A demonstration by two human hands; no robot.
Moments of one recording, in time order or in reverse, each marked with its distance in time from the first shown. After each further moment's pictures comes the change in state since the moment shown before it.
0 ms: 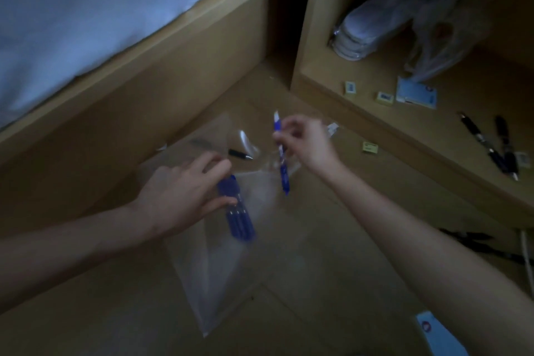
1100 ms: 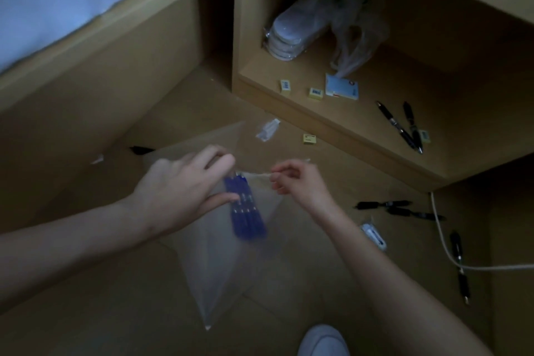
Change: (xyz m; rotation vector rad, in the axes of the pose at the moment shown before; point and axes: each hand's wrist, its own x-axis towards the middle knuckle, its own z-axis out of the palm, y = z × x) left_hand 0.045 0.047 -0.009 -0.028 0.085 0.234; right_hand -0.091 0.048 -0.038 0.176 0.109 0.298
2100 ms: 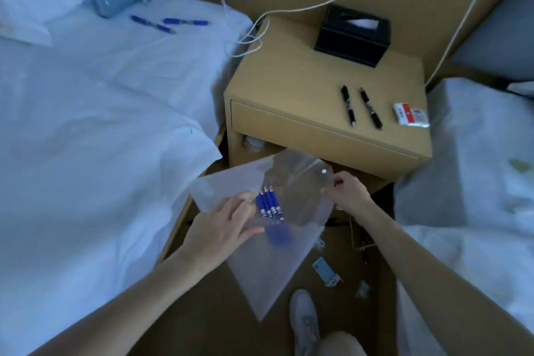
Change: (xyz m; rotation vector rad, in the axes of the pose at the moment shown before) left_hand 0.080 0.017 -0.384 -0.230 0.191 0.075; right_hand -0.203 -0.354 -0.204 -0.264 0.287 0.406
